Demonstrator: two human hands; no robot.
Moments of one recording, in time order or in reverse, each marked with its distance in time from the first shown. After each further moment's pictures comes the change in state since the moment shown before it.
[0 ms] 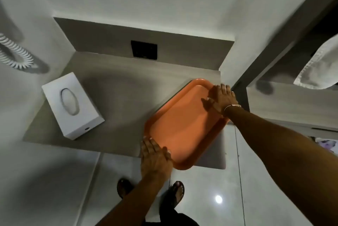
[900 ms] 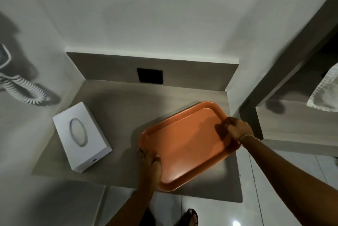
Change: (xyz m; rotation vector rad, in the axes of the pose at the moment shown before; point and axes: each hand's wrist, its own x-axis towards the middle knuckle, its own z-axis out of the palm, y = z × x) left_hand 0.062 -0.012 -0.060 -0.698 0.092 -0.137; right_hand -0.028 -0.004 -0.017 0.492 -0.013 0.156
